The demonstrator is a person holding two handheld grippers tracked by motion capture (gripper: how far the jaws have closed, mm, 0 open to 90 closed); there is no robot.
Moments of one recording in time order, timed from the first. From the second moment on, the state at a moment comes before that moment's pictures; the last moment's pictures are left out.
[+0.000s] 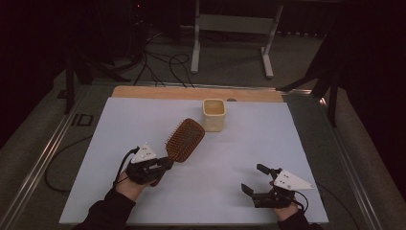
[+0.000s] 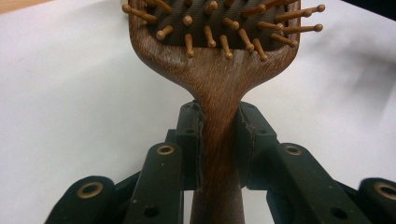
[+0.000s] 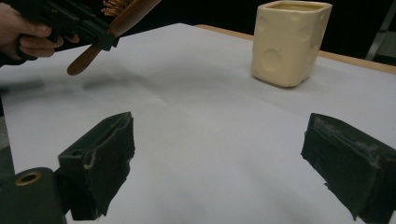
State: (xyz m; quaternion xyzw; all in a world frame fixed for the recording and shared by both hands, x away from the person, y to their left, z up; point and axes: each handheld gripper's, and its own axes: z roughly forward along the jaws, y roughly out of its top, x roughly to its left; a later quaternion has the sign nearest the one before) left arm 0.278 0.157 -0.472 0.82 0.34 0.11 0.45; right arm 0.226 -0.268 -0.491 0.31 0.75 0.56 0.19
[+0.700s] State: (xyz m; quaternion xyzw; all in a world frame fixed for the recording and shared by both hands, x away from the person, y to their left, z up) left arm 0.268 0.155 -0.476 0.80 0.32 0.13 0.48; right arm 0.225 -0.264 -0.458 0.35 0.74 0.53 0.23
